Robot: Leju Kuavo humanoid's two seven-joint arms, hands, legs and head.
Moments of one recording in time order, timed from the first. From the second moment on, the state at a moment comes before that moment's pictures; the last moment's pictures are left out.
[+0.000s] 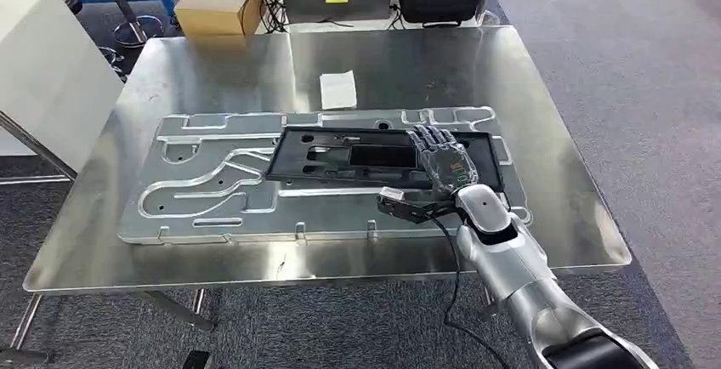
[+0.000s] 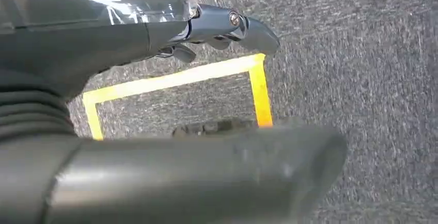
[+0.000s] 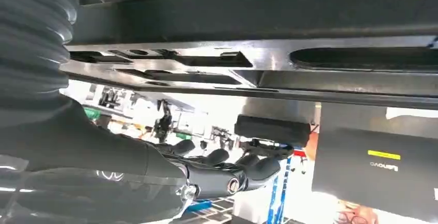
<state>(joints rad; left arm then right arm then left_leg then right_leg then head) -0.16 -0.09 1.05 -0.24 -1.18 -0.06 -0.48 -0.63 -0.09 0.40 -0.93 1.37 -0.19 0.03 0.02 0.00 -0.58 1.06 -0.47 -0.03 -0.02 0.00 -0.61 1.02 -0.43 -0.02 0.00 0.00</state>
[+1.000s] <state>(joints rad) -0.16 -0.09 1.05 -0.24 -1.18 -0.07 -0.49 -0.62 -0.10 0.39 -0.92 1.37 -0.19 0.03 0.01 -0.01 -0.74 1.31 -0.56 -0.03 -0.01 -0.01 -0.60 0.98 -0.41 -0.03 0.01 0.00</state>
